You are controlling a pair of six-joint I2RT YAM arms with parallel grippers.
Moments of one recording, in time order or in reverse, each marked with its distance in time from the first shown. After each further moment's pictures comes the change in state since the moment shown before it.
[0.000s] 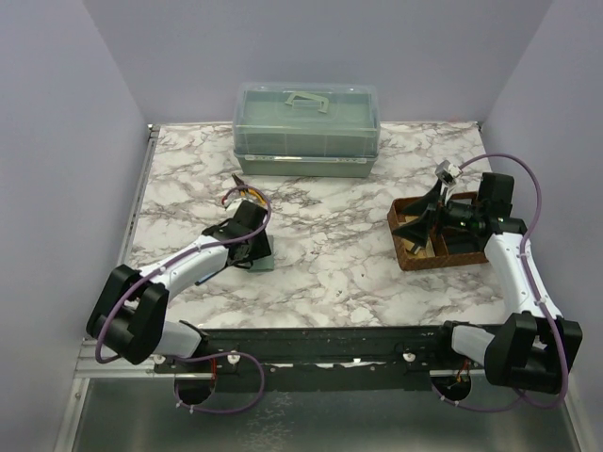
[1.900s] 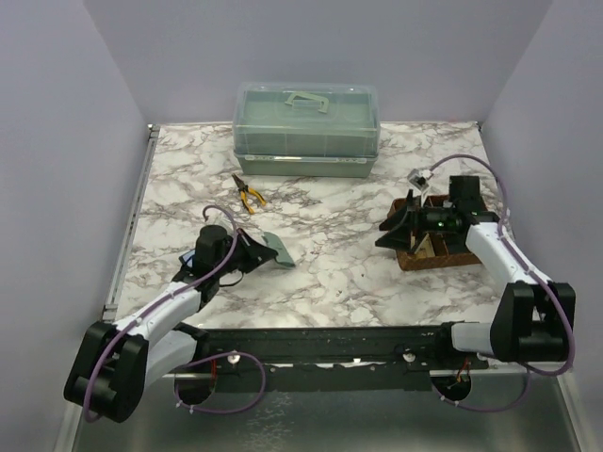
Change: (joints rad) left arm 0.210 -0.342 -0.449 0.651 0.602 -0.271; right arm 0.124 0.123 -0.037 0.050 -0.045 0.092
